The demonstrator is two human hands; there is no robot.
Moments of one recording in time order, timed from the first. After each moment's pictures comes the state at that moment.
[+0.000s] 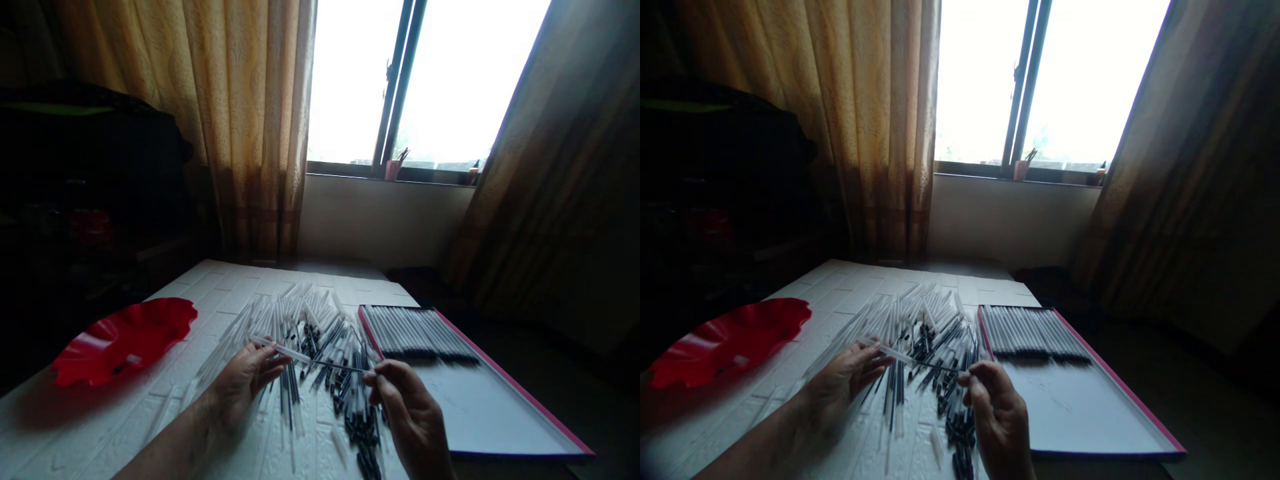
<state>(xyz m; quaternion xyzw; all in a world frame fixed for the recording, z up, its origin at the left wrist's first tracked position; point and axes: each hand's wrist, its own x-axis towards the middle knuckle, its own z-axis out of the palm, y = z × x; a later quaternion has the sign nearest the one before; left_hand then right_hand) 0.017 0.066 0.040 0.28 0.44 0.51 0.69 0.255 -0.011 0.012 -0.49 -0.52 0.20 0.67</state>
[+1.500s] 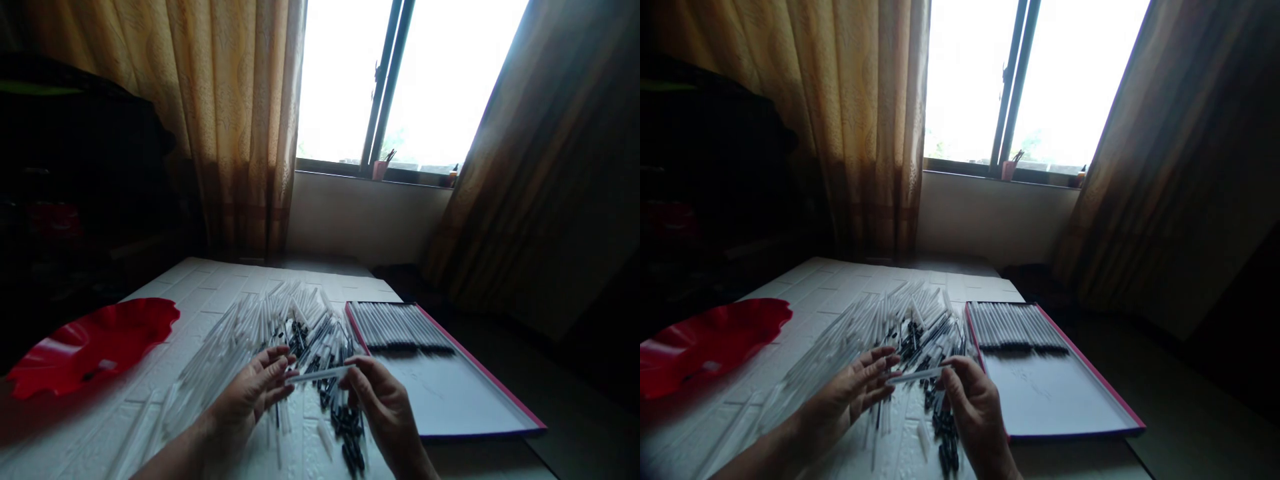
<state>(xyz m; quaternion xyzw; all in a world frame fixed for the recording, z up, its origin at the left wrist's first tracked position) 0.033 0.047 0.023 0.41 0.39 0.41 0.72 0.244 -0.008 0.018 -0.42 -0.53 0.33 0.66</state>
